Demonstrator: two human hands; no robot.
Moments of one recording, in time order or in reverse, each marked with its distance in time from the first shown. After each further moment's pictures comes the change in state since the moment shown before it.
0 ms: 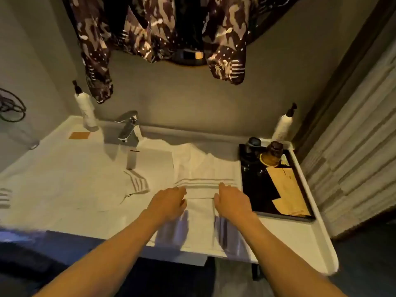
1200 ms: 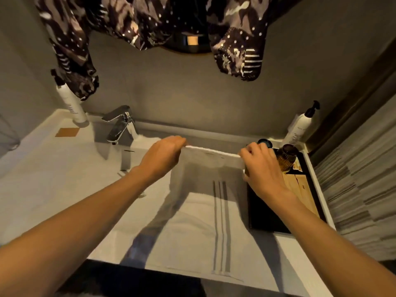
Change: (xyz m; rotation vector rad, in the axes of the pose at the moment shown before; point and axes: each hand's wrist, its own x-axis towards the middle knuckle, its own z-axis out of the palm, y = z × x) left_hand 0.115 -0.022 -0.107 -0.005 0.428 0.323; right_hand 0.085 0.046 -0.088 -0.302 0.400 -0.240
